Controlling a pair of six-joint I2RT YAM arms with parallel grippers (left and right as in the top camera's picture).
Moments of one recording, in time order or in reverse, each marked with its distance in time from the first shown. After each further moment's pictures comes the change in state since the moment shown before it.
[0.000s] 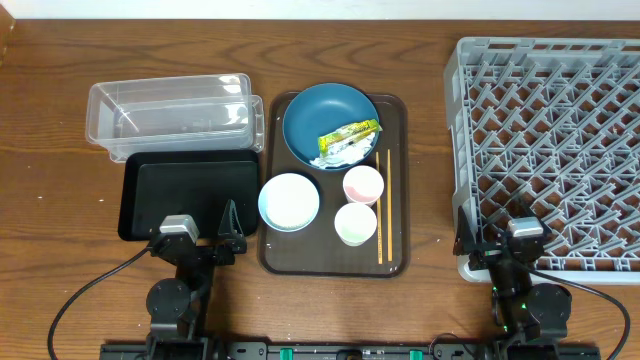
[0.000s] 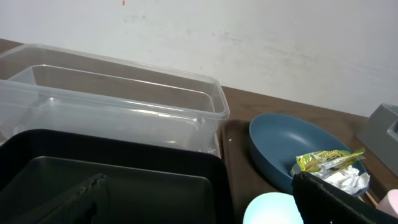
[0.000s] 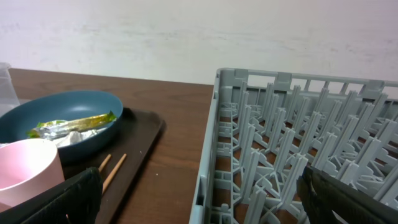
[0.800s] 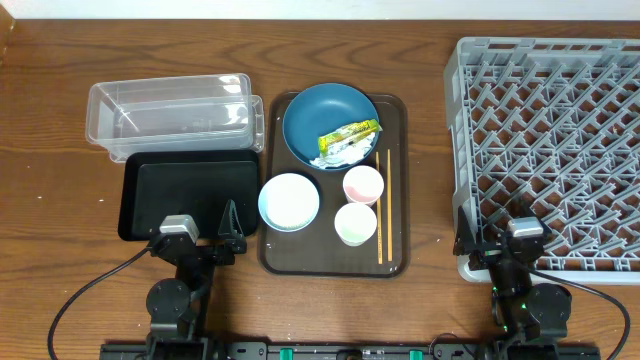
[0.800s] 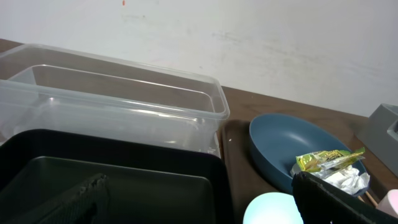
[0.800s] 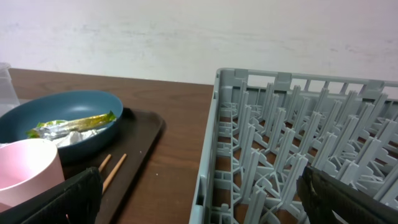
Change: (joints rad) left arm 0.000 0.000 0.000 0.000 0.000 0.000; right arm 0.000 0.000 0.000 0.000 0.000 0.000
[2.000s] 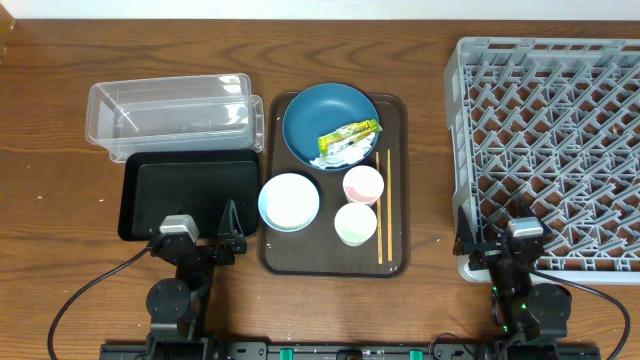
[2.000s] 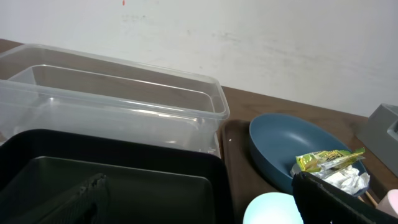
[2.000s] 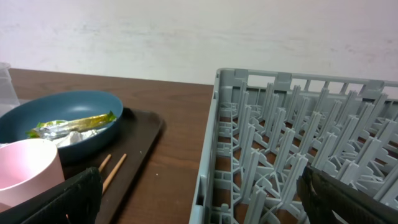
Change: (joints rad) left arm 0.000 0.000 0.000 0.000 0.000 0.000; right arm 0.000 0.000 0.000 0.000 0.000 0.002
